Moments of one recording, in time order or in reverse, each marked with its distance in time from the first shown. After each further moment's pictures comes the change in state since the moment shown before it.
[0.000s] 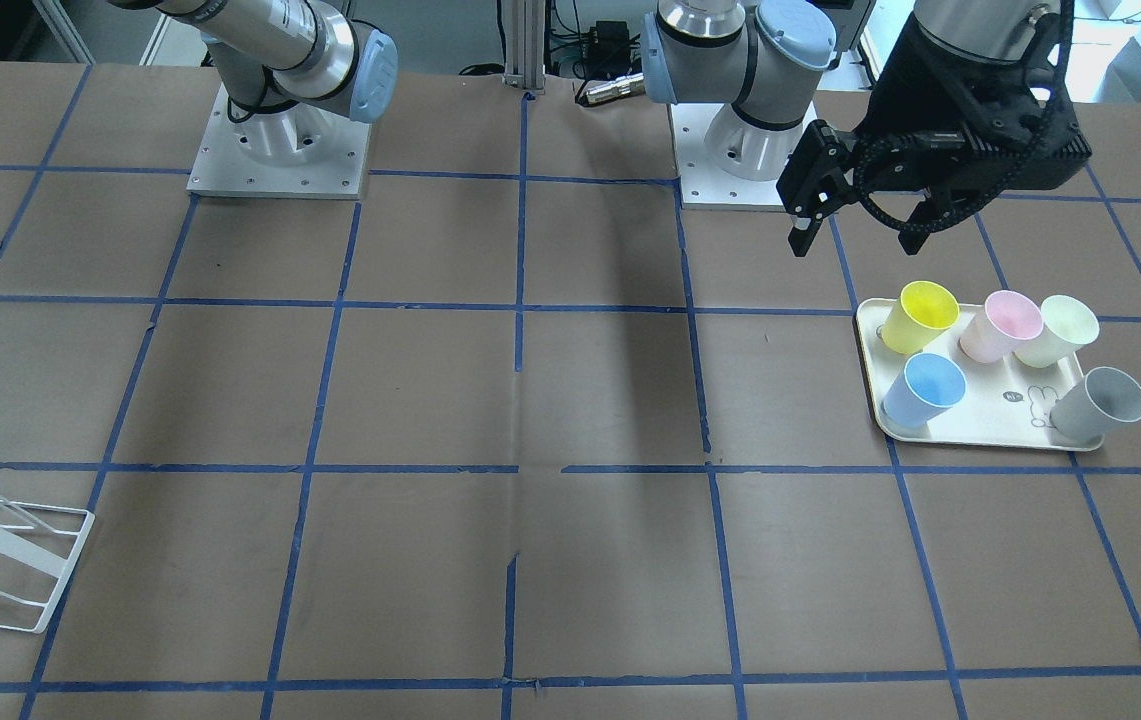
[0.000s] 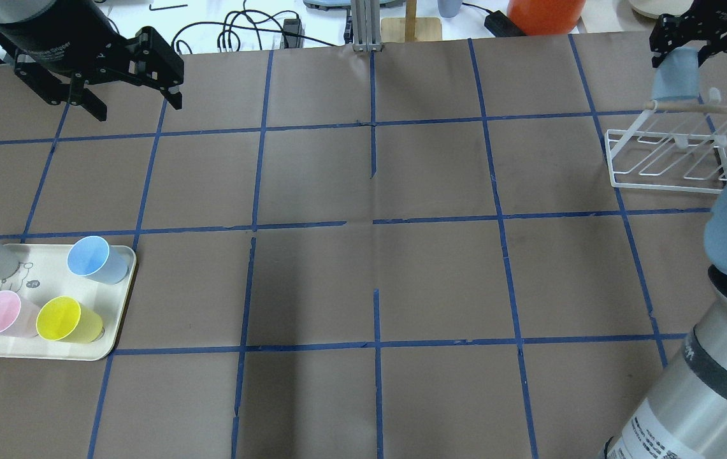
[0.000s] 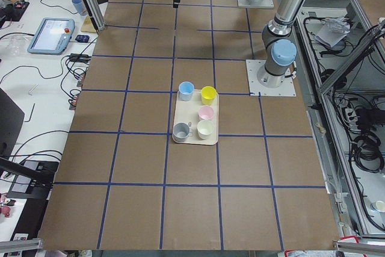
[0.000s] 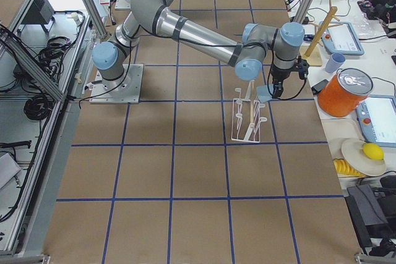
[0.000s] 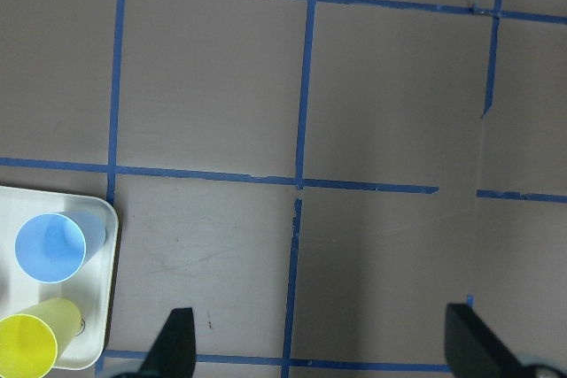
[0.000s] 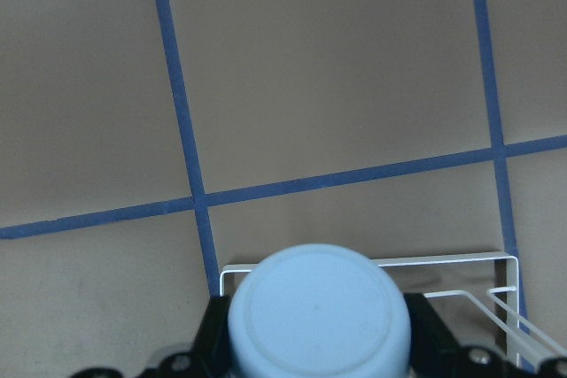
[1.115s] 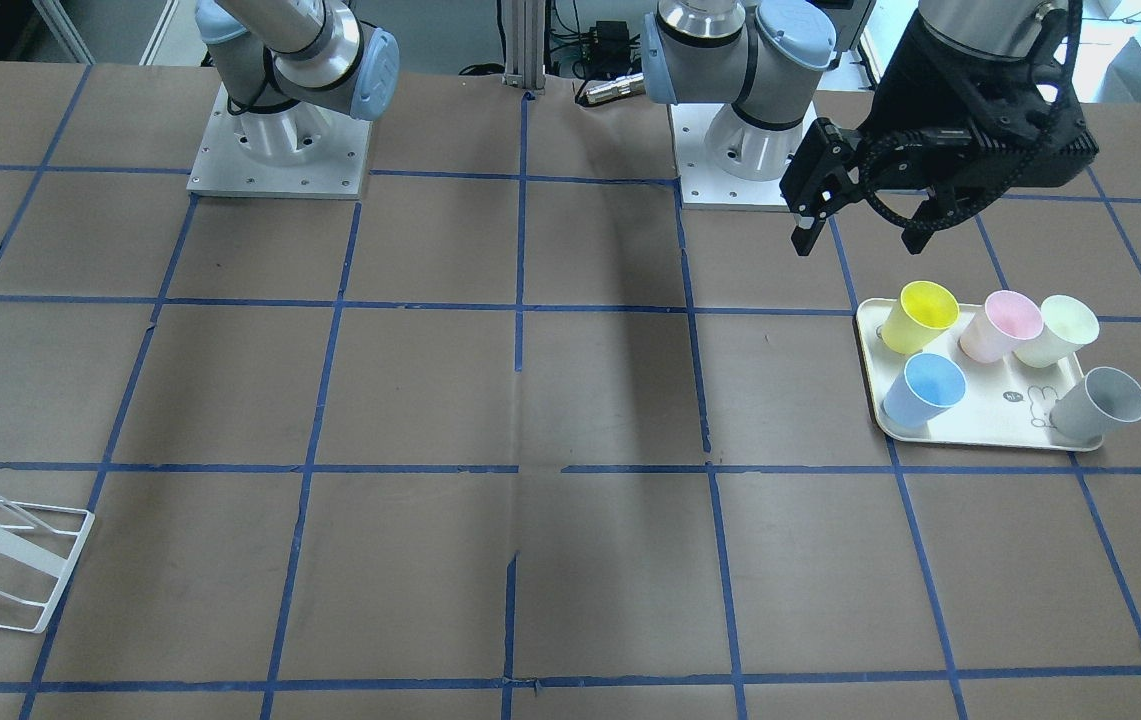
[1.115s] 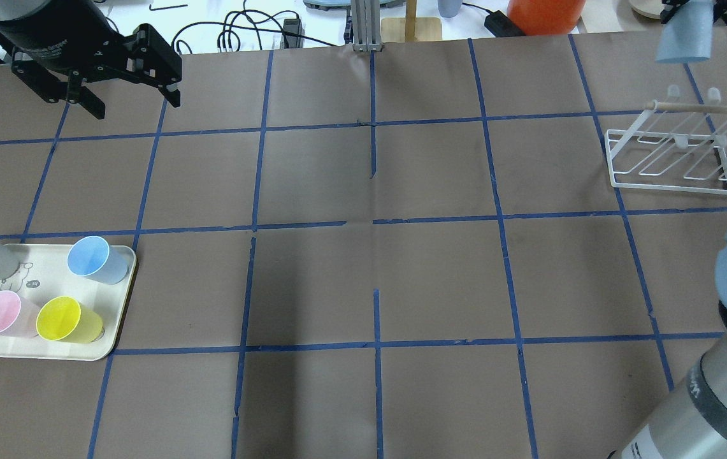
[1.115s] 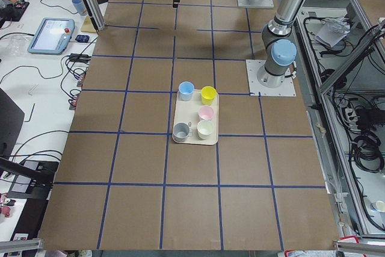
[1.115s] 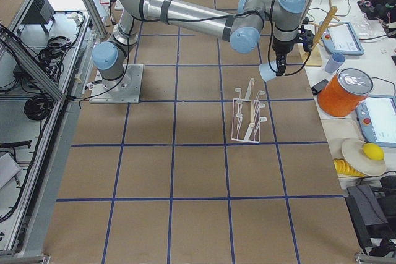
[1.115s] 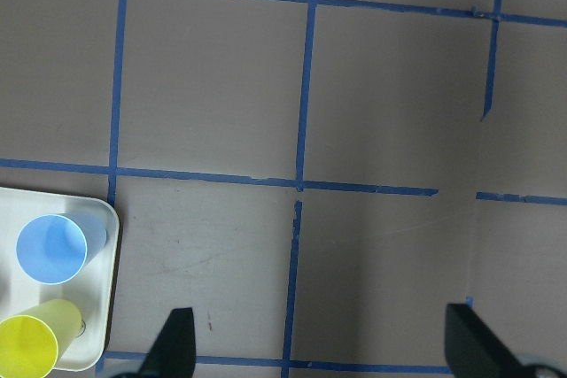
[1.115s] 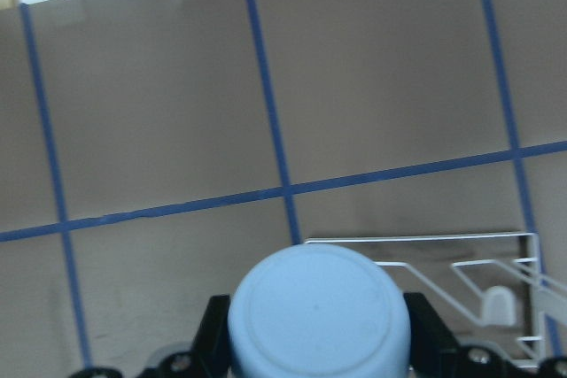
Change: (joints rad) left arm 0.012 0.000 0.007 0.000 -0.009 0.000; right arm 0.040 -0.128 -0.034 0.136 0.134 0.076
